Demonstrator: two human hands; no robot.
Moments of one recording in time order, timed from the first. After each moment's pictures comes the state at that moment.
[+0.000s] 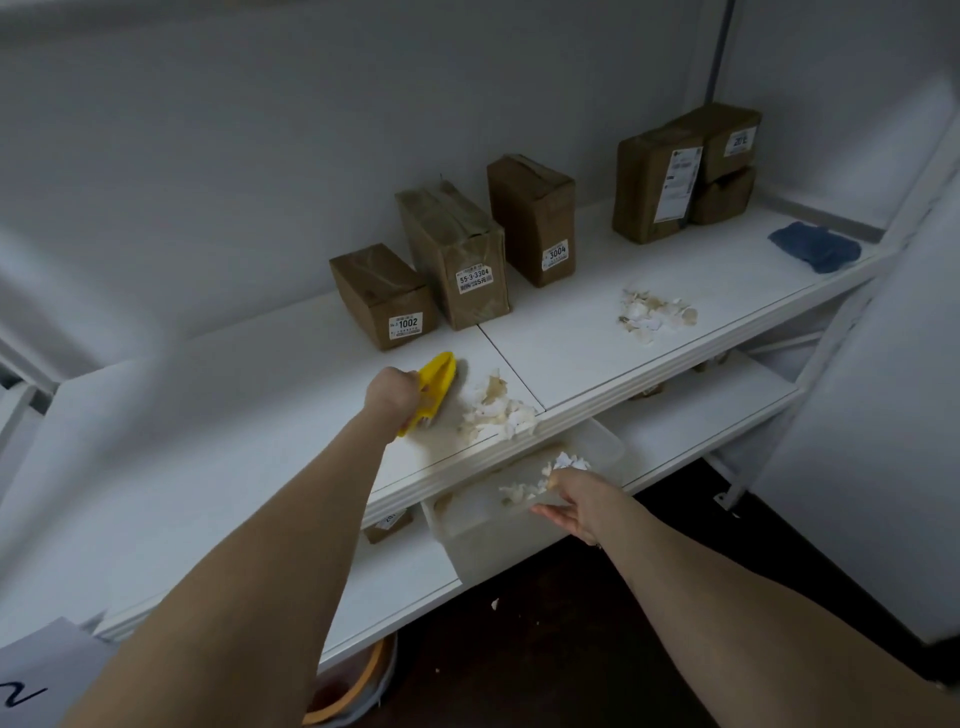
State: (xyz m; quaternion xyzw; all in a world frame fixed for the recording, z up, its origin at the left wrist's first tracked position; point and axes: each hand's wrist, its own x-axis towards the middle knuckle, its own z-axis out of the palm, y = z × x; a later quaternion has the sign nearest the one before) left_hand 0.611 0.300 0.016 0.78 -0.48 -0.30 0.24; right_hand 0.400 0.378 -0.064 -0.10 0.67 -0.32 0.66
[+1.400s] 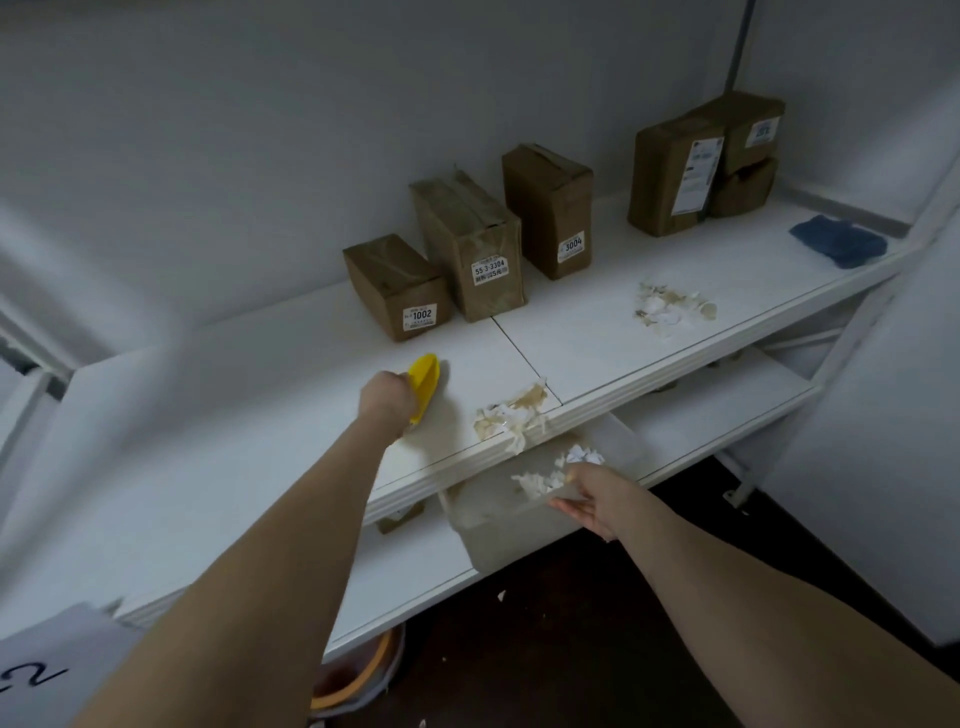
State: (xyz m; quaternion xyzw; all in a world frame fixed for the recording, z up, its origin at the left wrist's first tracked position) left_hand 0.632 0.314 0.011 0.81 -0.50 -0.25 0.17; right_hand 0.402 0.381 -0.063 -0.11 0.68 -0.32 0.65
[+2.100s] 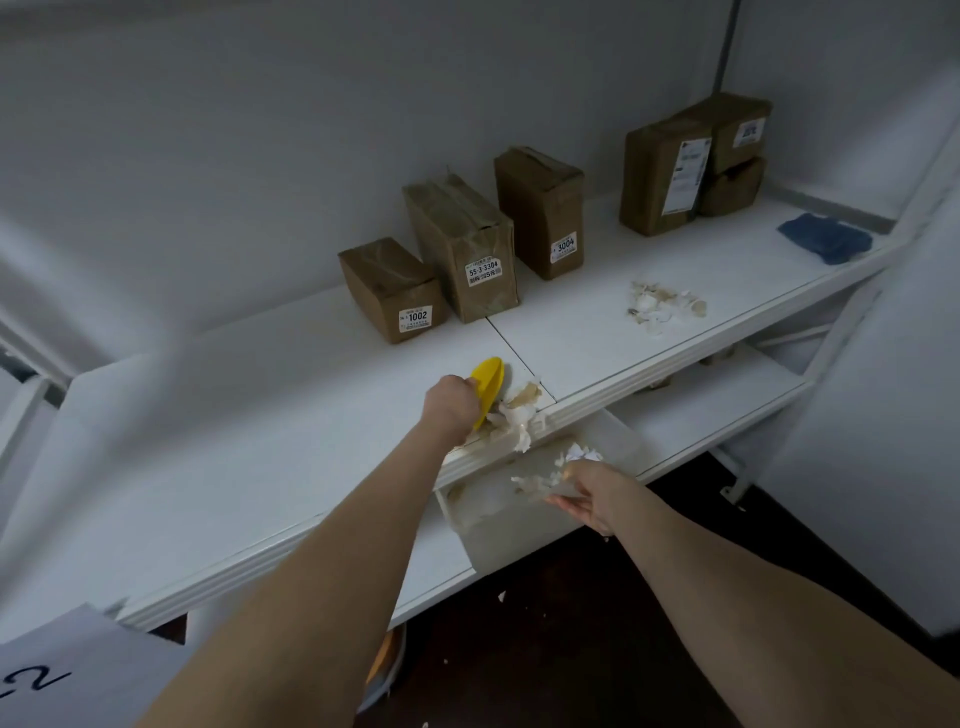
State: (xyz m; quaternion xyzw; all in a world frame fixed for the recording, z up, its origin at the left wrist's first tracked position) left_hand 0.563 0.324 0.011 0.76 -0.55 -0.32 0.16; right_hand 0.402 0.386 -0.058 -0.10 0.68 -0.32 0.65
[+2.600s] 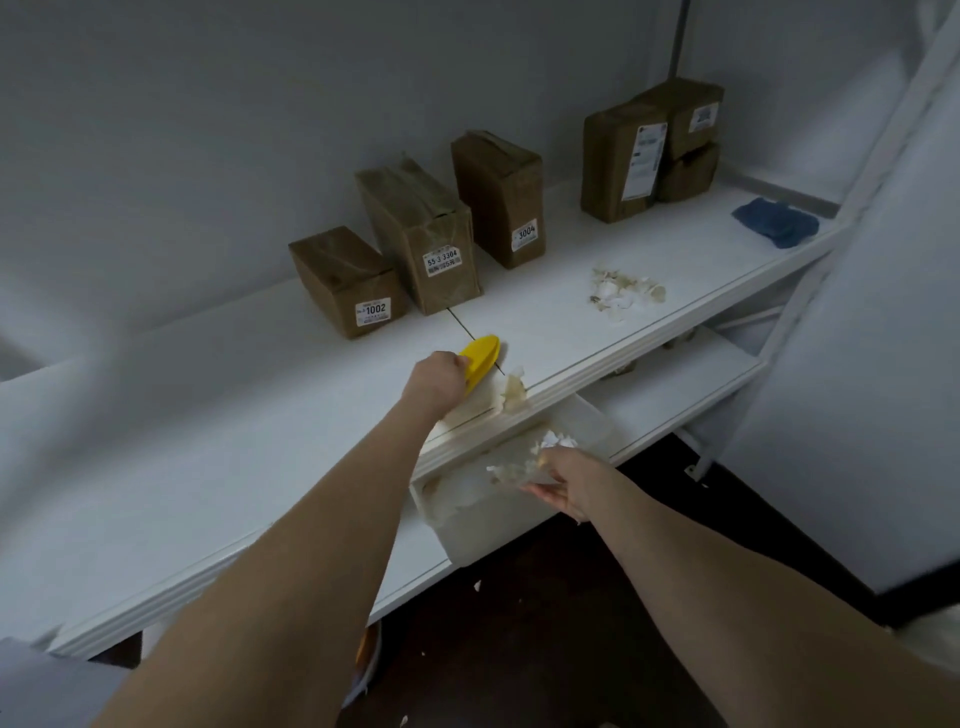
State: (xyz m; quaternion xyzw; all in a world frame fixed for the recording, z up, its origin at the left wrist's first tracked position) left_hand 0.540 0.302 0.012 0.71 -0.65 -0.26 0.11; right_hand 0.391 0.372 -0.071 -0.11 0.69 -0.31 0.65
